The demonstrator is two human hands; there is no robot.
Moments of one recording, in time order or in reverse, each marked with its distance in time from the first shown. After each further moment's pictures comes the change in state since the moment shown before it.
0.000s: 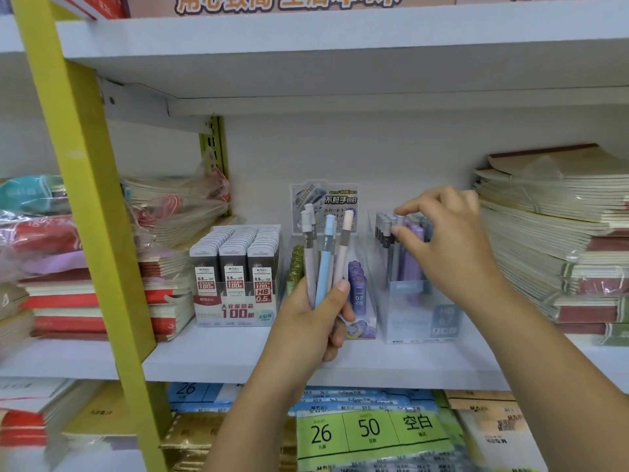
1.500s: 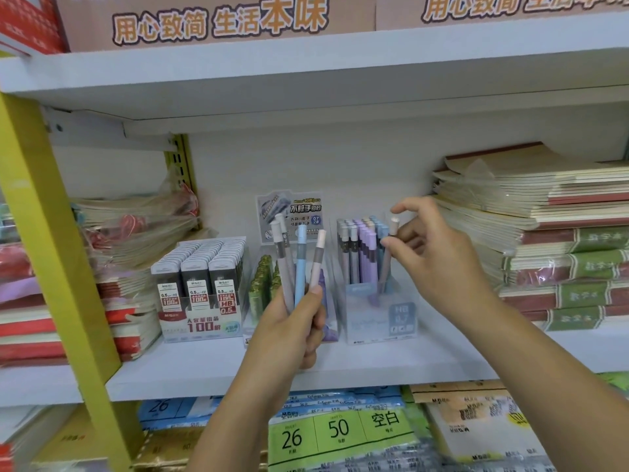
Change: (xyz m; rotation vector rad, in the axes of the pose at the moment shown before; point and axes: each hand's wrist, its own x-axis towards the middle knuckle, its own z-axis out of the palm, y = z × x) left_hand -0.004 0.006 0.026 -0.048 -0.039 -0.026; right_hand -0.023 0.014 -0.037 0.250 -0.042 0.099
